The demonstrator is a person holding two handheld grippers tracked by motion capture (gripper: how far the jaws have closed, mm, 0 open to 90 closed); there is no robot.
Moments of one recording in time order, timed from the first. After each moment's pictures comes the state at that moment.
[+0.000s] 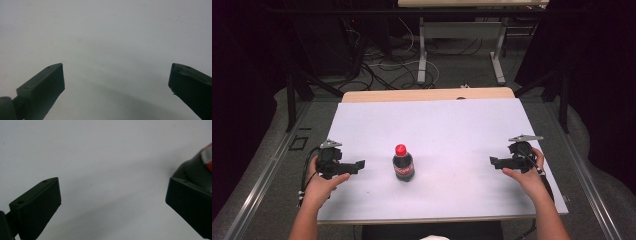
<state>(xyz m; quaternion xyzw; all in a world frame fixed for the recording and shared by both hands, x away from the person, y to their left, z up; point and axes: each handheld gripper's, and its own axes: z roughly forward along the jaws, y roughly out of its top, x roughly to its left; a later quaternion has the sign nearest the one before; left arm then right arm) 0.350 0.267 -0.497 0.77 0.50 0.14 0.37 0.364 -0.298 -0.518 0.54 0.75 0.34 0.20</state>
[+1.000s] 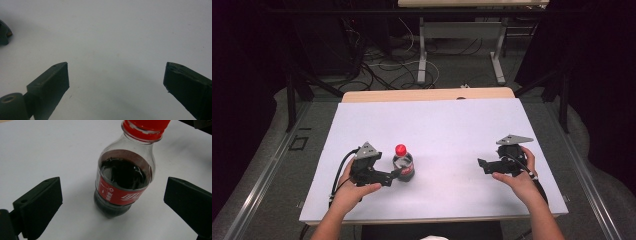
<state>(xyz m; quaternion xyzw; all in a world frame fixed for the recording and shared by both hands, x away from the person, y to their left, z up) 0.328 0.169 -0.491 0.81 0.37 0.11 0.44 0.342 -0.256 -0.490 0.47 0.78 0.36 0.21</state>
